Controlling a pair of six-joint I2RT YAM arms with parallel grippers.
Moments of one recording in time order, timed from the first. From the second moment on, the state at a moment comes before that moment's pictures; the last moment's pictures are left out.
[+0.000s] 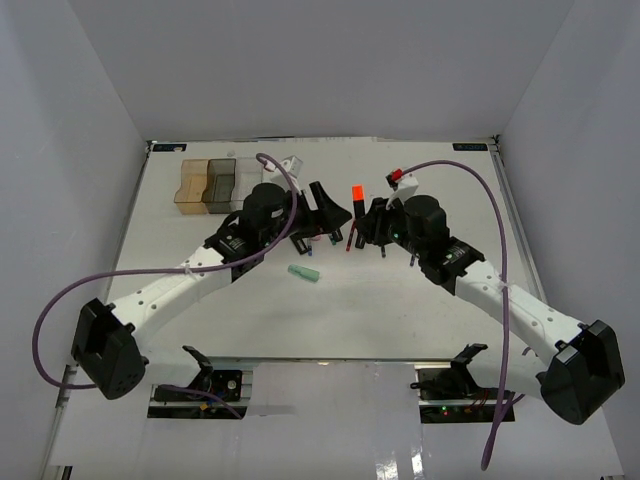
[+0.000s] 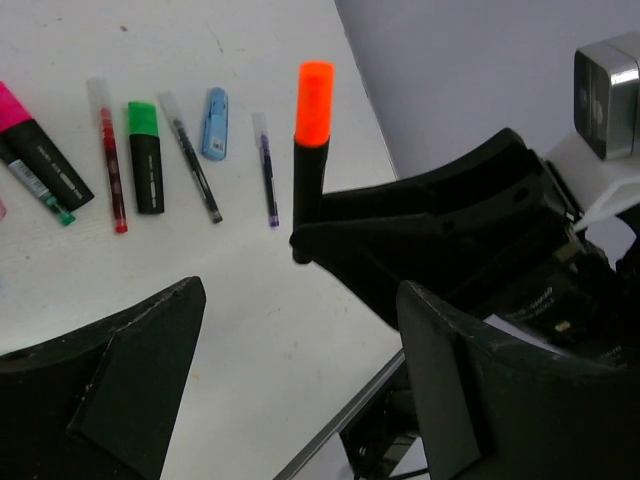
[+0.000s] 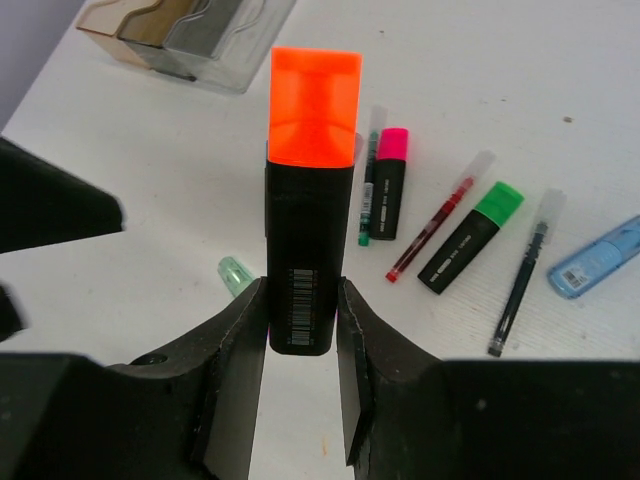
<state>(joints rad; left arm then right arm) -0.70 1.26 1.02 -0.04 0.12 -0.77 0.64 1.15 0.85 -0.04 0.00 0.33</state>
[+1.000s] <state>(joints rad) -0.82 1.53 1.19 0.07 -0.23 -0.64 0.65 1.10 0.79 0.04 -0.09 0.34</state>
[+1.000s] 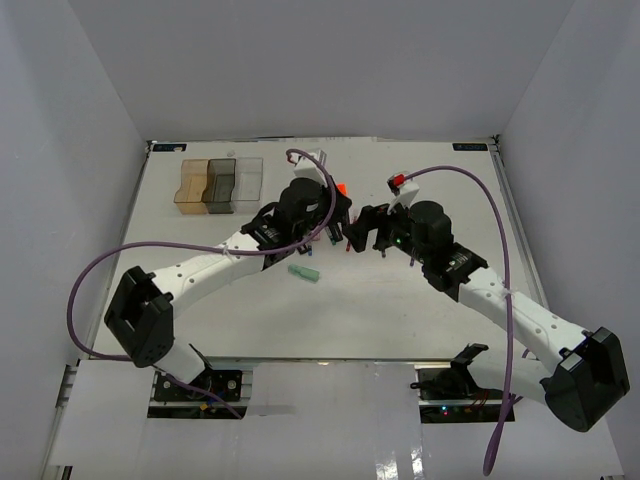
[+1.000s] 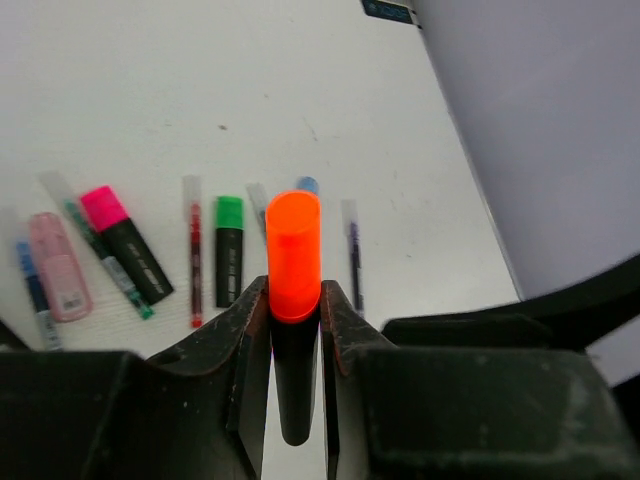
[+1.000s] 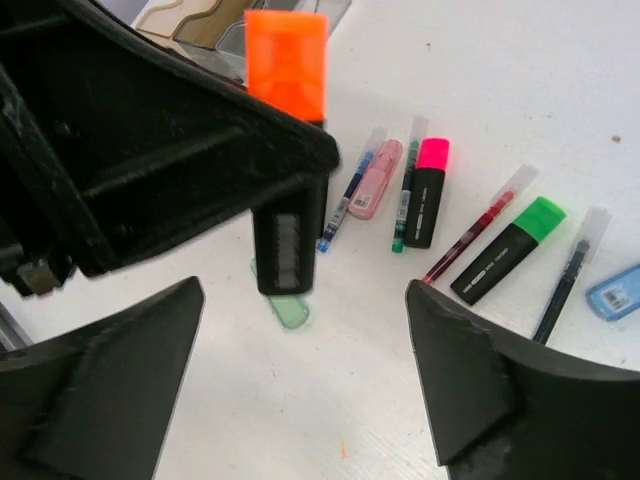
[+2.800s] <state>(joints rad) 0.09 1.91 1.73 -0.58 0.06 -0.27 0.65 0.91 0.64 -0.22 0.01 0.17</state>
